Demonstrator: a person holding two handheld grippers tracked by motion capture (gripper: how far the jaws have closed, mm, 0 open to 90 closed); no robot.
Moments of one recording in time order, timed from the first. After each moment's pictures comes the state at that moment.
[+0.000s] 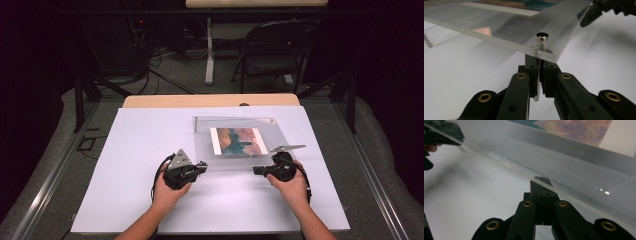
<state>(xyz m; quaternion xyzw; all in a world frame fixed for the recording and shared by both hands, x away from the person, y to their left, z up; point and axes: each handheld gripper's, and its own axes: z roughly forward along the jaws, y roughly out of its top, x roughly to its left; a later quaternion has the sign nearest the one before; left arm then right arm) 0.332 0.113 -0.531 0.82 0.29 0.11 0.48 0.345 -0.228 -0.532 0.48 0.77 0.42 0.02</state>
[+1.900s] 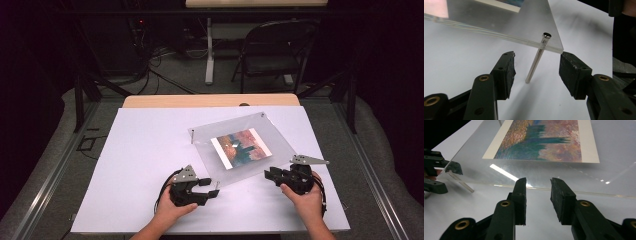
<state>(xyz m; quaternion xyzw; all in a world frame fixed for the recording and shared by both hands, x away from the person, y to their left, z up) 0.301 0.105 -0.550 0.83 0.27 0.02 0.49 0.304 -0.262 -0.530 0.48 0.73 0.48 0.10</state>
